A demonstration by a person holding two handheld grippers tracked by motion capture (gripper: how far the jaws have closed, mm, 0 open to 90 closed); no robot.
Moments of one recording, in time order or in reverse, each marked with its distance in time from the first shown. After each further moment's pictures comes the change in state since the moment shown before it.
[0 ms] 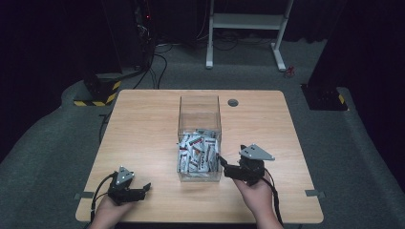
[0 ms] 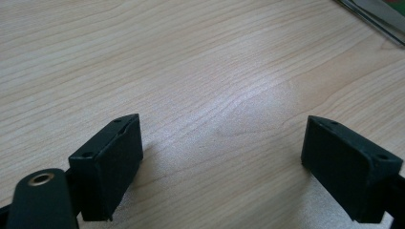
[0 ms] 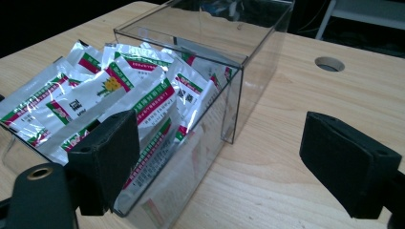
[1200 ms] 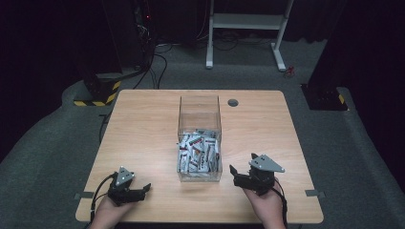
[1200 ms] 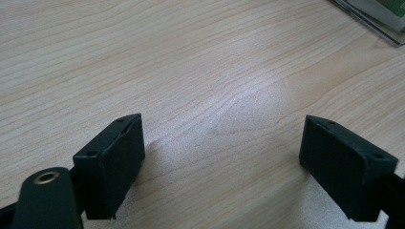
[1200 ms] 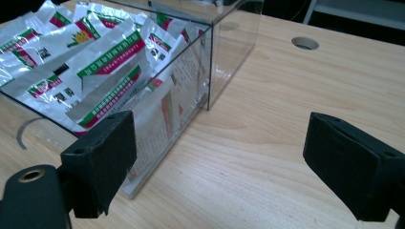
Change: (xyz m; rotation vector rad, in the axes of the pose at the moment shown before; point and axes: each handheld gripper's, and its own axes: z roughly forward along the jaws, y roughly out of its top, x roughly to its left) left arm -0.001 -0.001 -0.001 -0.005 -0.011 0.008; right arm -0.014 -0.032 -0.019 0.015 -0.054 -0.009
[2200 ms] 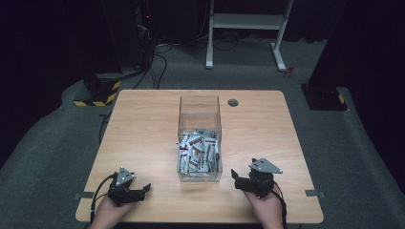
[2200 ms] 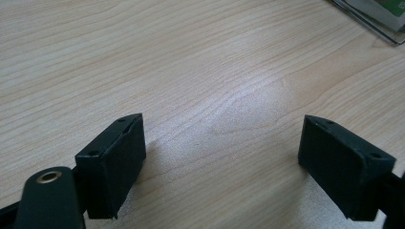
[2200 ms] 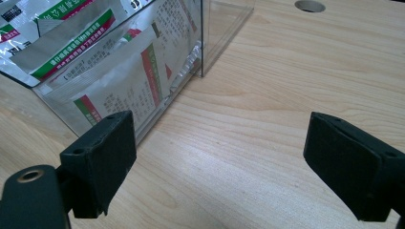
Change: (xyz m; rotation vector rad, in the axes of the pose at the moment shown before) left arm 0.000 0.000 -0.001 0.000 -0.002 0.003; right arm -0.008 -0.026 0.014 0.067 -0.002 0.029
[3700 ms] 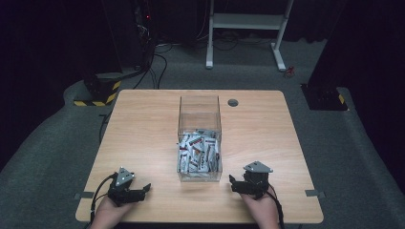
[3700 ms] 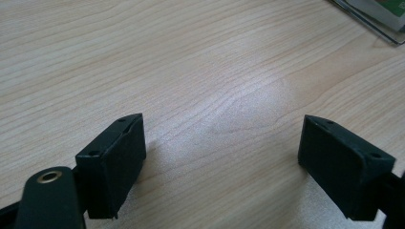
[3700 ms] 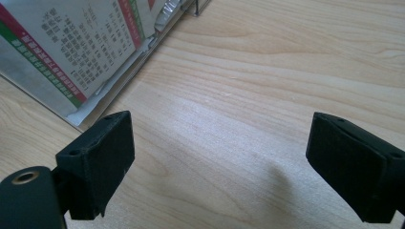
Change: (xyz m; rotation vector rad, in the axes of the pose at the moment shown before) left arm -0.001 0.000 0.000 -0.002 0.004 -0.005; right arm 0.001 -0.022 0.027 0.151 -0.025 0.017
